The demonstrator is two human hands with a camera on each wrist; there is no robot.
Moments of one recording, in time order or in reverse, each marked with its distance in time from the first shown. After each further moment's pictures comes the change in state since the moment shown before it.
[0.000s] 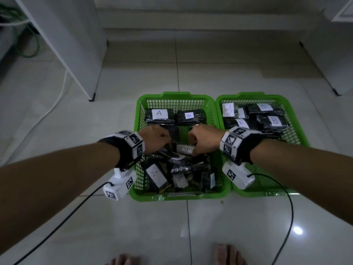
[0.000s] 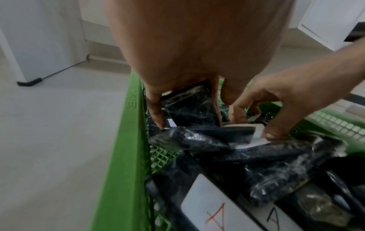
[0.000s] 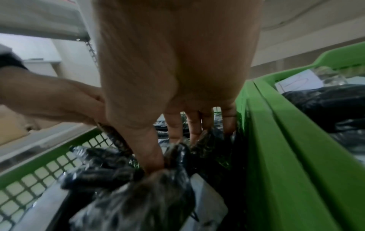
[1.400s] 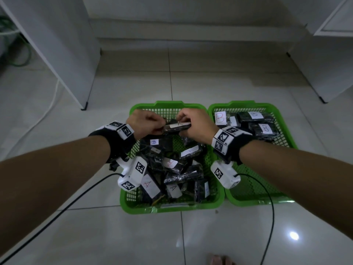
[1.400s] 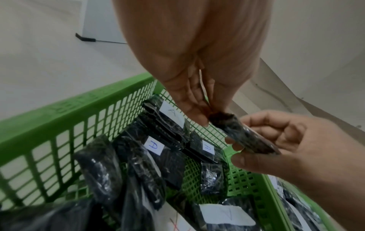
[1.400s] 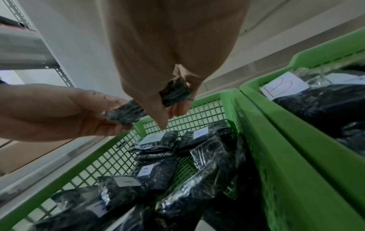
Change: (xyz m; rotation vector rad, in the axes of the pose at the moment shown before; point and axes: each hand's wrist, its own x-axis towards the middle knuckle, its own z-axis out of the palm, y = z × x) left_hand 0.028 0.000 -0.029 -0.928 0.328 -0.137; right_hand 0.016 0.010 -0.024 0.452 0.584 -0.160
